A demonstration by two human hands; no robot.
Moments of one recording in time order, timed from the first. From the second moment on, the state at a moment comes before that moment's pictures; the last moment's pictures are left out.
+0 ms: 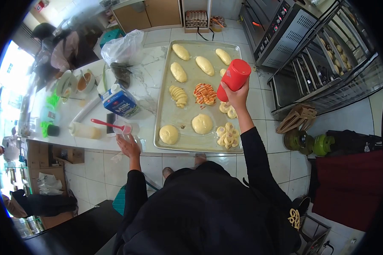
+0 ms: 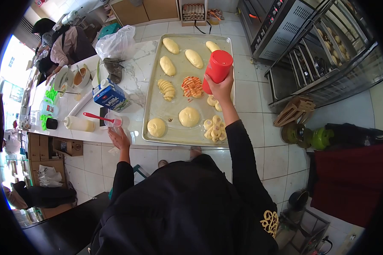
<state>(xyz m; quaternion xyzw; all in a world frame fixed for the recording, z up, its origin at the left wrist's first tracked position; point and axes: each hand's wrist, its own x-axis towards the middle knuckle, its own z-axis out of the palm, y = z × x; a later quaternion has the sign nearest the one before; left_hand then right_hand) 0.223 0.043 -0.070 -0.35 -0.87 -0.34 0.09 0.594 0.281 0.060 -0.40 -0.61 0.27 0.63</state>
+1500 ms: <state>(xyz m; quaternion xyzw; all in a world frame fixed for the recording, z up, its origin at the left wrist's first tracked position) 0.224 0.043 -0.069 -0.35 -0.87 -0.34 0.08 0.631 0.283 0.079 -0.44 -0.61 0.18 0.63</state>
